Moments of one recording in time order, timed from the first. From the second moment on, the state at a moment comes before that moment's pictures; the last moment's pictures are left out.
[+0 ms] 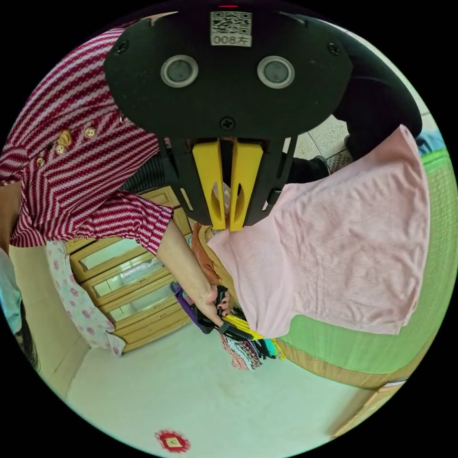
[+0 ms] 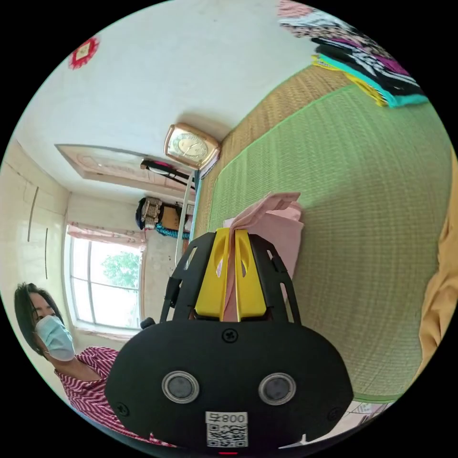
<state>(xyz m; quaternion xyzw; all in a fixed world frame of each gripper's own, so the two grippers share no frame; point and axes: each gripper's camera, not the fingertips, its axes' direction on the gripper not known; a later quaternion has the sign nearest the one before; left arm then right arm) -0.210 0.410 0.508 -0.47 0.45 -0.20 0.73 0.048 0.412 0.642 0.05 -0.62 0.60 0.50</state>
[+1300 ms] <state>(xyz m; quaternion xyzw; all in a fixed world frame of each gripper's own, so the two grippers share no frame) -0.460 0.360 0.478 -0.56 0.28 -0.40 0.67 -0.256 0.041 0.759 -0.17 -0.64 0.38 0.65</state>
